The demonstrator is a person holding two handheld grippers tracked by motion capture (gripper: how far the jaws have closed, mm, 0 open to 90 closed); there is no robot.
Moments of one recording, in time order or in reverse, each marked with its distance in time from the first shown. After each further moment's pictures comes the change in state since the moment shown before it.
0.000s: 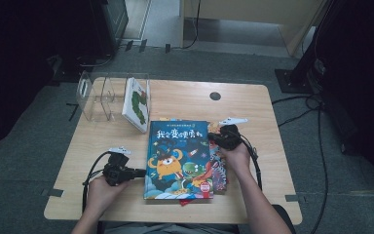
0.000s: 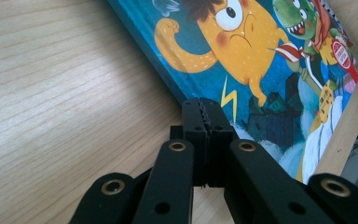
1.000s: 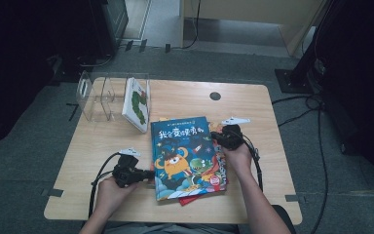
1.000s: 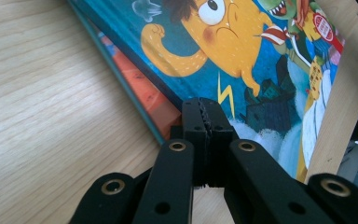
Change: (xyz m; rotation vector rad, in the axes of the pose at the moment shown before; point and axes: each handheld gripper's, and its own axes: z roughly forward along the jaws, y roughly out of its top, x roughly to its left) left arm -0.020 0.006 0.018 -0.003 -0.019 0.038; right arm -0.002 -0.001 -0.007 -0.021 -0.048 0.022
